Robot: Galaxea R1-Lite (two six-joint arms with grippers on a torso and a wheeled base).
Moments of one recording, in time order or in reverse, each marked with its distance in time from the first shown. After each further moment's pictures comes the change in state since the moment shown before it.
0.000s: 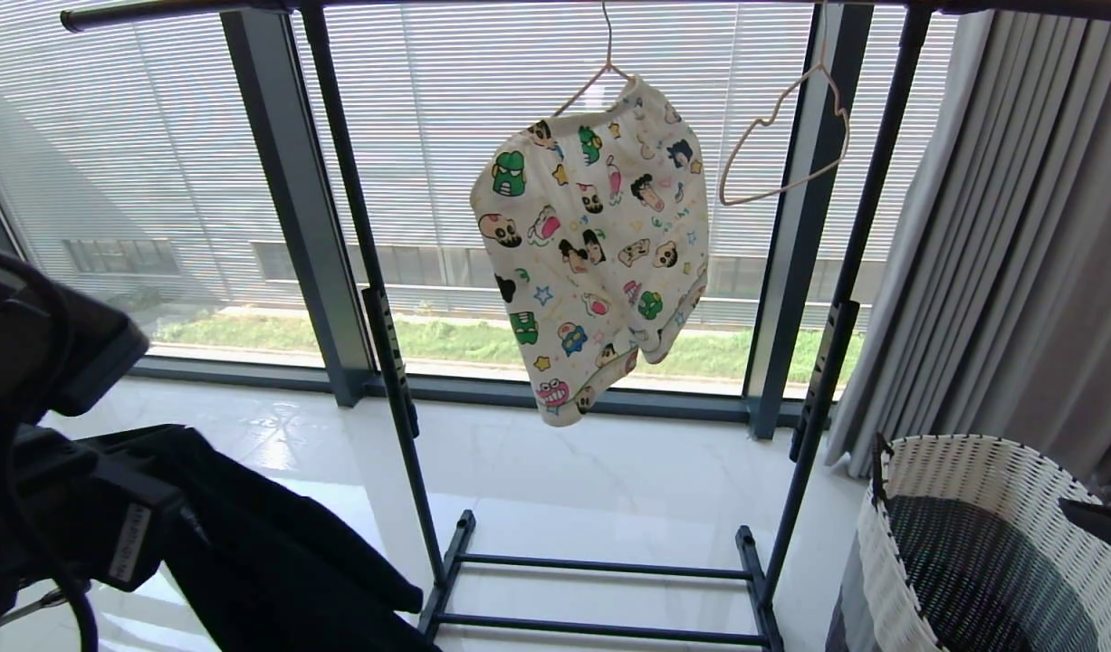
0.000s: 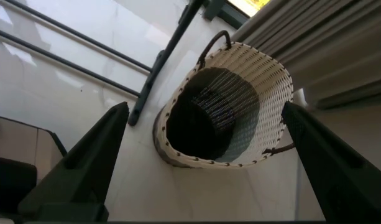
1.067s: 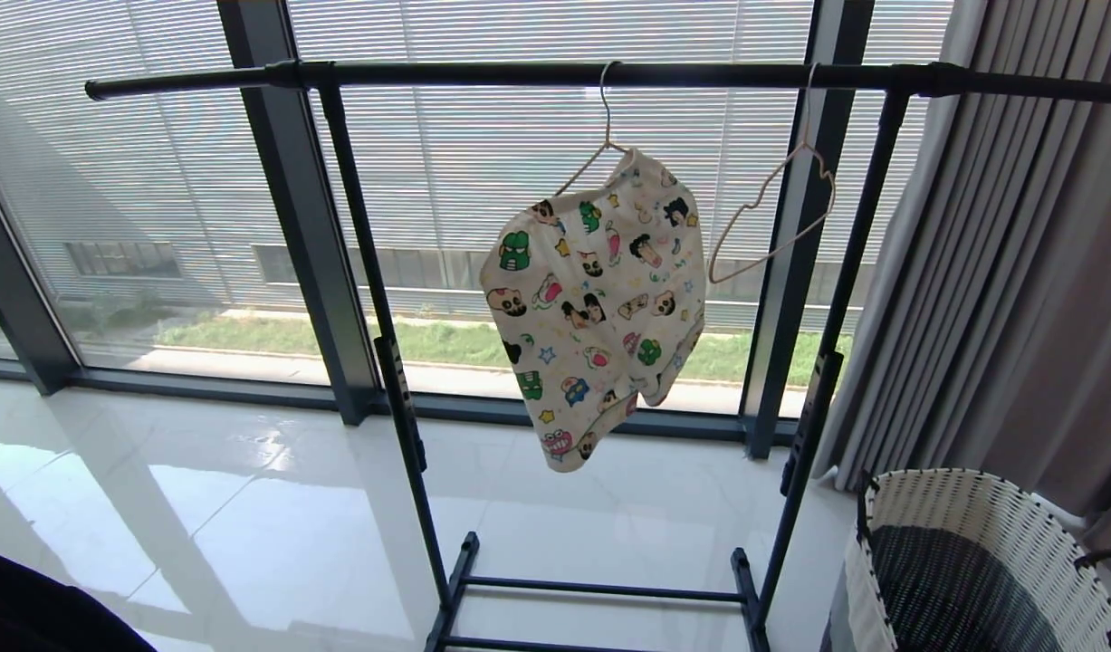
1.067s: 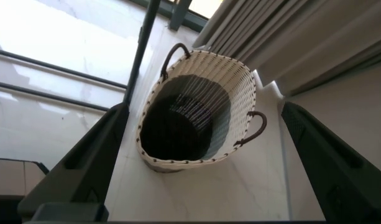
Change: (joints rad) left arm 0.256 -0.329 0.192 0.001 0.018 0.051; right arm -0.163 -0.102 0.134 -0.130 0.002 -0.014
